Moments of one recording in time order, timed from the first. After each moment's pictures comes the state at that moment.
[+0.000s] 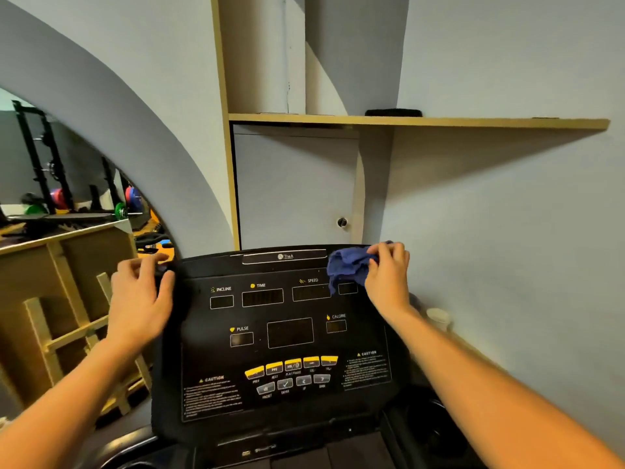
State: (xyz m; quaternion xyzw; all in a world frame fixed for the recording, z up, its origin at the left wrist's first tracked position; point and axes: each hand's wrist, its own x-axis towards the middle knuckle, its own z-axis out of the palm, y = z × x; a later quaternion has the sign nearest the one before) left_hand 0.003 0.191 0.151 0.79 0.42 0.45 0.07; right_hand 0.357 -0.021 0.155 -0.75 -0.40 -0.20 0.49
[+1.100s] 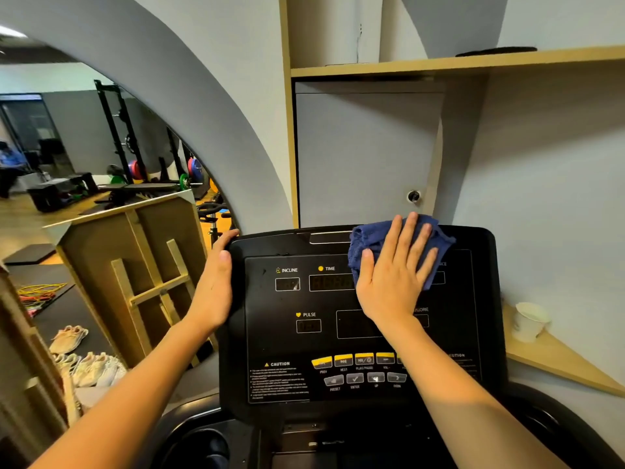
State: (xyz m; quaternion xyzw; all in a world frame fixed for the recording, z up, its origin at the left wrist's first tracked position) left_hand 0.006 0.222 0.120 0.77 0.25 0.45 0.37; right_hand 0.263 0.079 0.114 -0.83 -0.36 -0.29 0.31
